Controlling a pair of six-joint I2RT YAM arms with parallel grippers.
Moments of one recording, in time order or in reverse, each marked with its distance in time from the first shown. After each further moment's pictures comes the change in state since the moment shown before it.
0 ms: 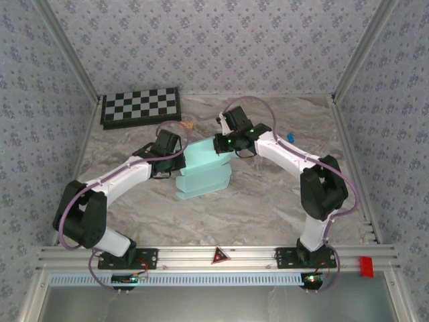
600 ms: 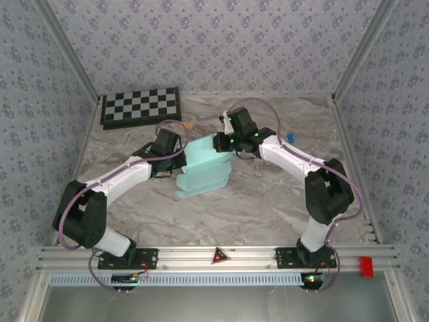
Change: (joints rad) left arm 0.000 0.000 0.000 0.042 0.008 -0.028; right arm -0.010 -0.061 -0.078 0.110 -0.046 0.063
